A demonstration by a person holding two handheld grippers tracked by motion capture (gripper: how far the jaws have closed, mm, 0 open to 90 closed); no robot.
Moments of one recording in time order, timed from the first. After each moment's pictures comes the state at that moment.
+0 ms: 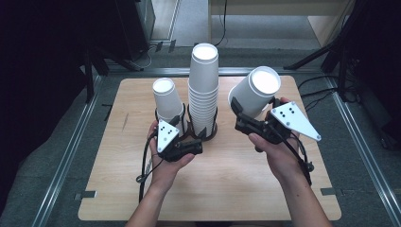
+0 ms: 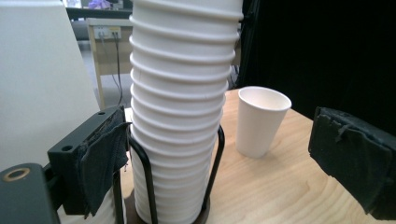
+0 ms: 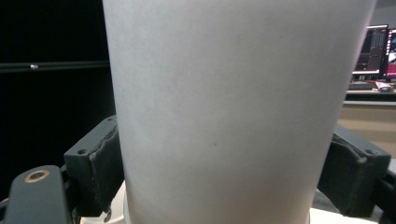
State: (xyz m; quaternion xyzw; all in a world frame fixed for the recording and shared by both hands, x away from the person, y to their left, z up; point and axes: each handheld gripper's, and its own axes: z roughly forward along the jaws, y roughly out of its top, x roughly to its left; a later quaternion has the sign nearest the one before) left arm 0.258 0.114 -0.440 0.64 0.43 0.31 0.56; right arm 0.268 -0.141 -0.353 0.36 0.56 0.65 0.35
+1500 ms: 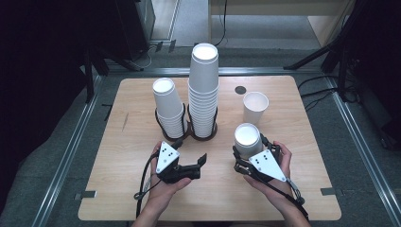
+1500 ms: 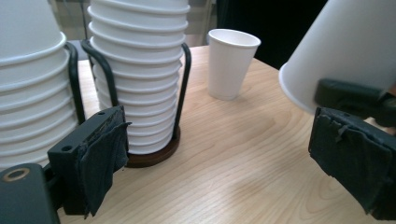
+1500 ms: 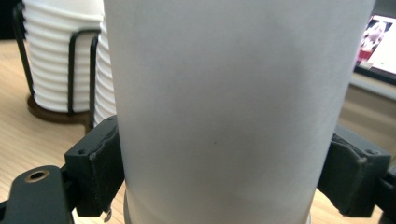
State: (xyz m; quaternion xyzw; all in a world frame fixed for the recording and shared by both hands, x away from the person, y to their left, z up) left arm 0.224 0.119 -0.480 0.68 0.41 0.24 0.55; right arm 0.241 -0.147 -0.496 0.33 0.68 0.49 0.44
